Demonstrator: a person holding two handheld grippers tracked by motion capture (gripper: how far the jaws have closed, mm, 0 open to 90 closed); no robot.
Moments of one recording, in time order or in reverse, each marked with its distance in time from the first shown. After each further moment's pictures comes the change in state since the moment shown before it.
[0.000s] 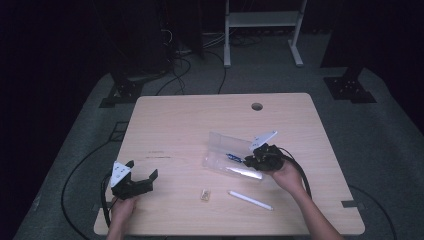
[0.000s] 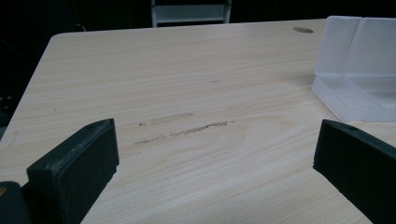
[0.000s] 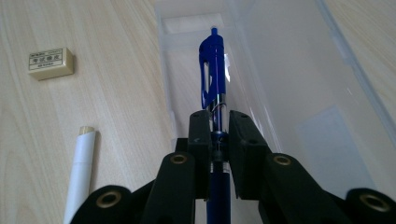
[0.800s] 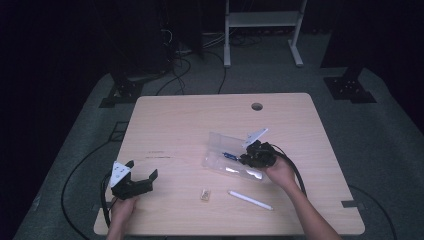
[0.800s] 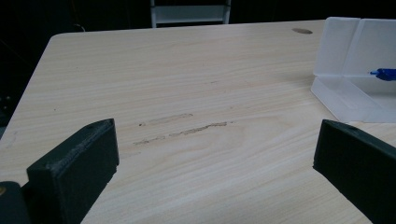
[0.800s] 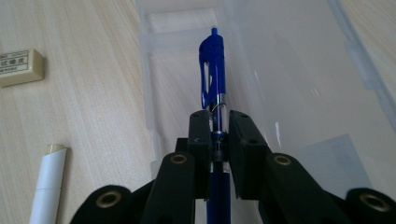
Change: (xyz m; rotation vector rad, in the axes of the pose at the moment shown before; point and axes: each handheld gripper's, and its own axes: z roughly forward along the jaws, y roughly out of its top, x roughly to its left) left arm 0.000 0.000 0.000 -0.003 -0.003 -0.004; right arm -0.010 0.010 0.025 0.042 -0.002 -0.011
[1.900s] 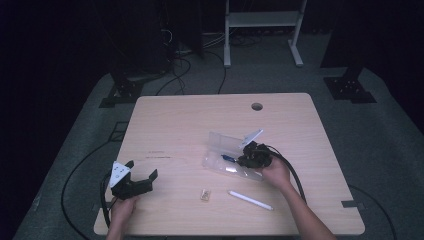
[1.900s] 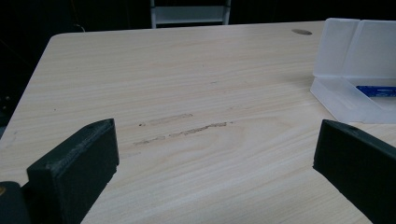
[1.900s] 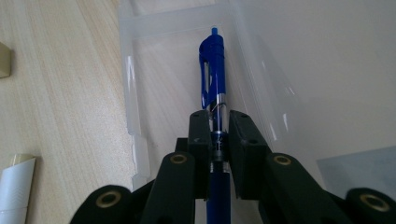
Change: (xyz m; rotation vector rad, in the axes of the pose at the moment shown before) left arm 0.000 0.000 0.000 -0.004 -0.001 -0.005; right arm -0.005 -0.004 0.024 0.033 0.021 0.040
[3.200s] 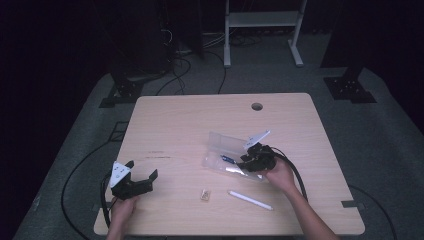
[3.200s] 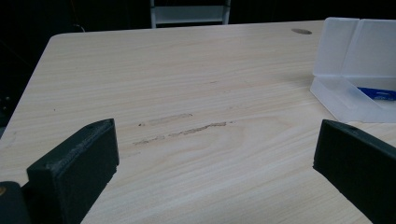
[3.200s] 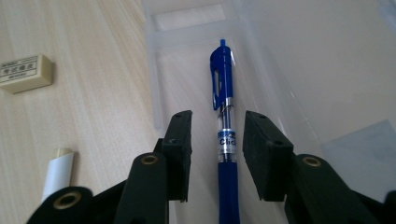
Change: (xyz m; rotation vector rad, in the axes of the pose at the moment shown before) left arm 0.000 0.000 0.000 0.002 0.000 0.006; right arm 0.006 -0.008 -0.017 -0.067 0.033 0.018
